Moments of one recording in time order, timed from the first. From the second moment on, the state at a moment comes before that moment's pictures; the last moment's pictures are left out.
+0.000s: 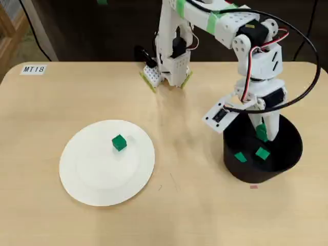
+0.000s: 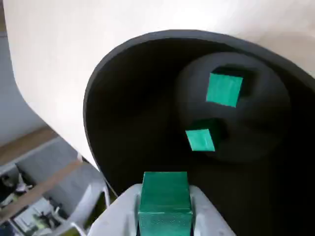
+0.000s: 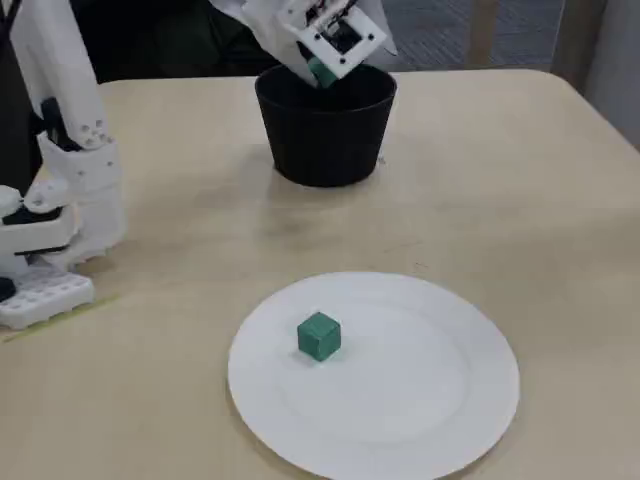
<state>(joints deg) -38.9 92.9 89.3 61.3 6.0</state>
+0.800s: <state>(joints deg) 5.3 111.9 100.8 66.9 9.2</state>
